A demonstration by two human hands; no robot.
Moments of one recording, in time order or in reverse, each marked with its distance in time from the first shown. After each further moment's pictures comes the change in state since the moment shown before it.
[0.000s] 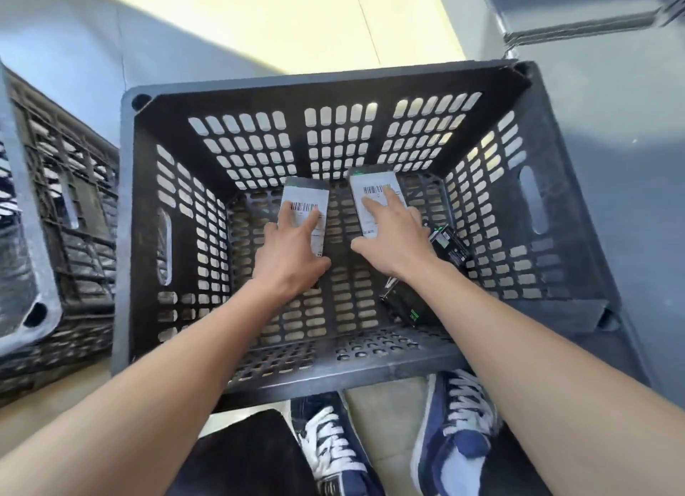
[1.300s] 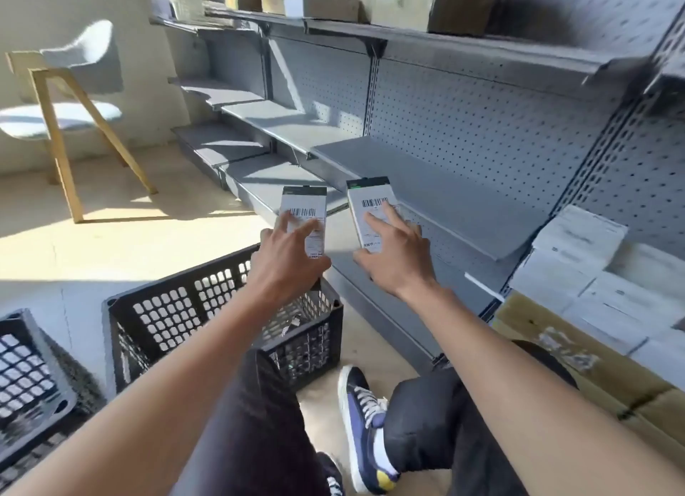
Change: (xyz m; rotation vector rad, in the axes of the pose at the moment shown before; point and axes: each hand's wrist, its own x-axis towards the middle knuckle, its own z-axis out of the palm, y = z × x) left_hand -0.342 0.254 -0.174 -0.010 0.457 0.721; right_hand -0.436 0.069 -0.220 0.076 0.895 0.083
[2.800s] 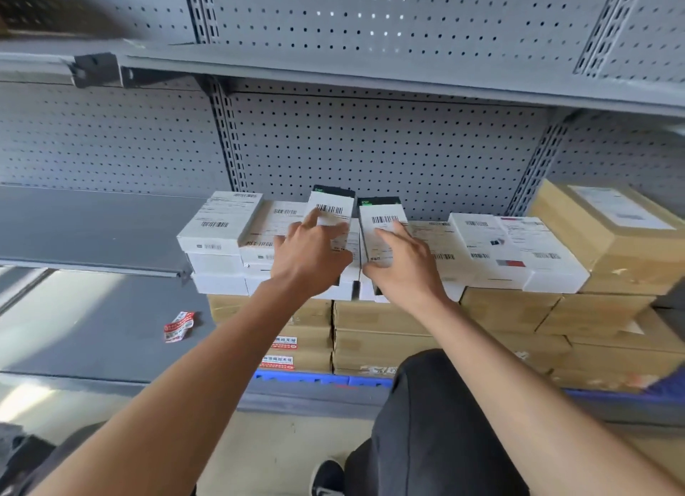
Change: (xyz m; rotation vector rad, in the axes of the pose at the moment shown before) left_hand -0.072 0.462 0.167 -0.122 -0.414 0.734; right_hand -0.246 0.311 -0.244 -0.063 0.313 0.770
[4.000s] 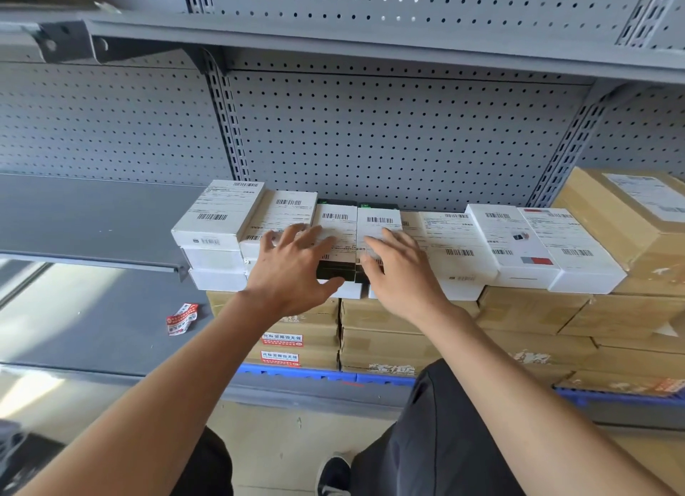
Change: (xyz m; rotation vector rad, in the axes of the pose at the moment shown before) left_hand 0.004 -0.060 0.030 0.350 0.012 0.255; right_hand 0.028 0.021 0.045 -0.142 -0.049 -0.183
